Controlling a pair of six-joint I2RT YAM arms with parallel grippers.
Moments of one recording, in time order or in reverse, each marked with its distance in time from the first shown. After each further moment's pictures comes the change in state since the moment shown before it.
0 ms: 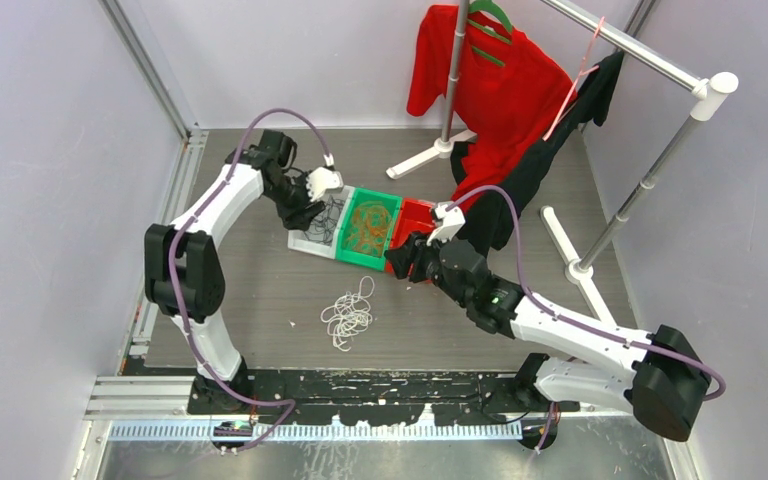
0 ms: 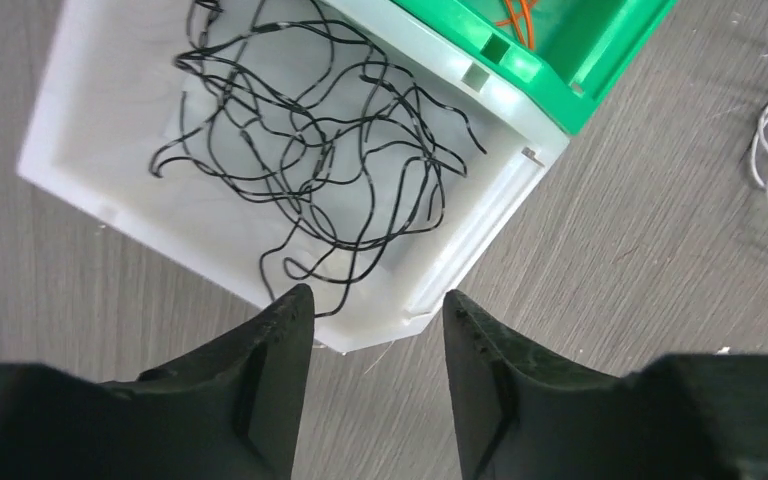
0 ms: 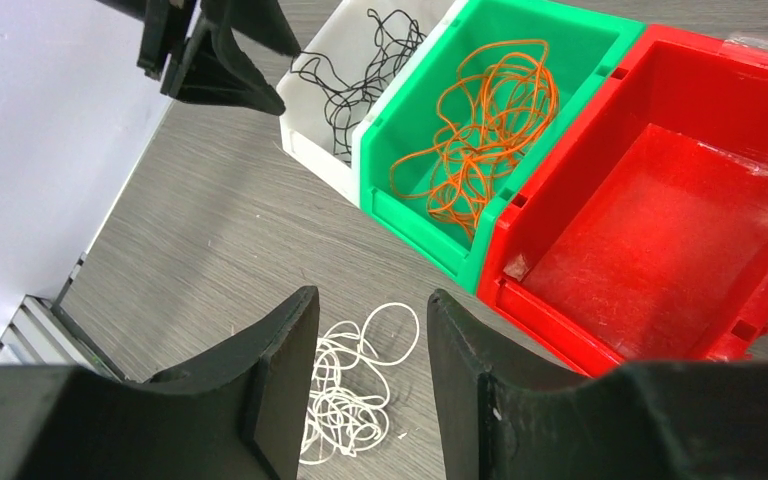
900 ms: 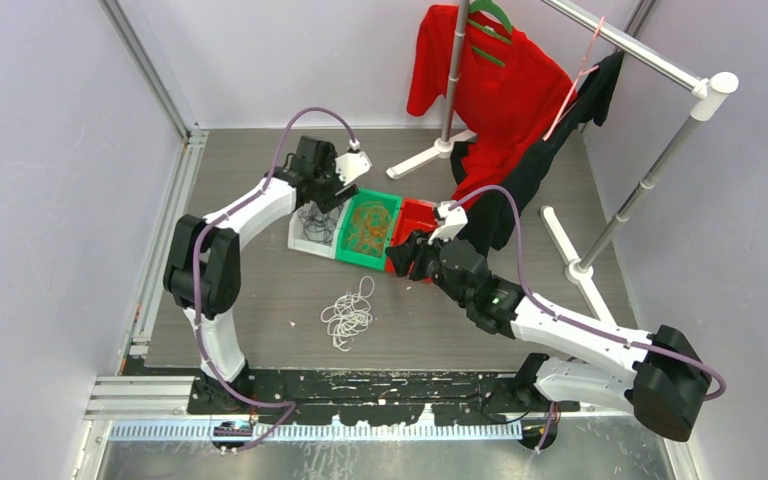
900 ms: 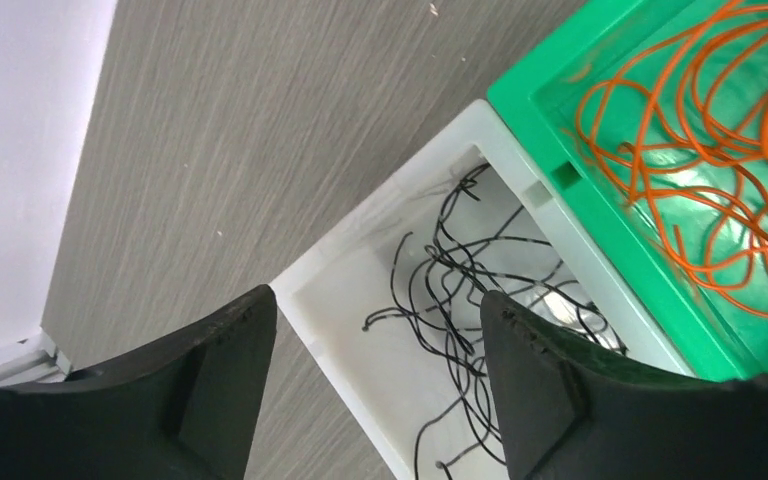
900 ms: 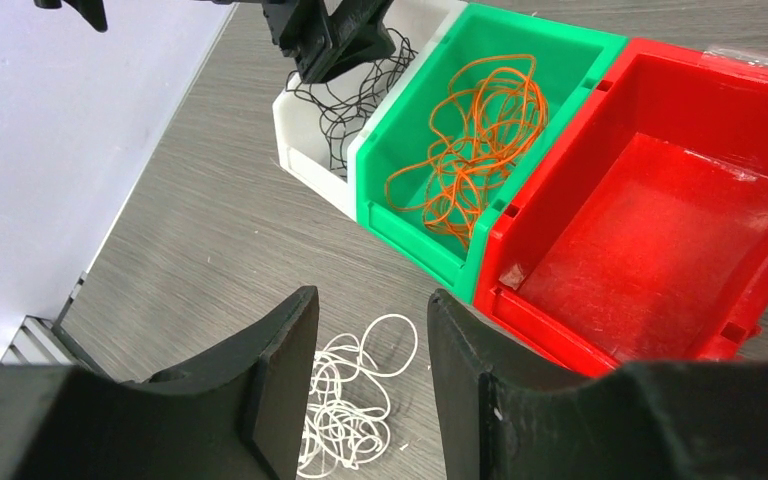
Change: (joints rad) left arm -0.166 0.071 -0.129 0.642 -0.396 -0.270; right arm 0.004 0.008 0.000 0.020 0.036 0.013
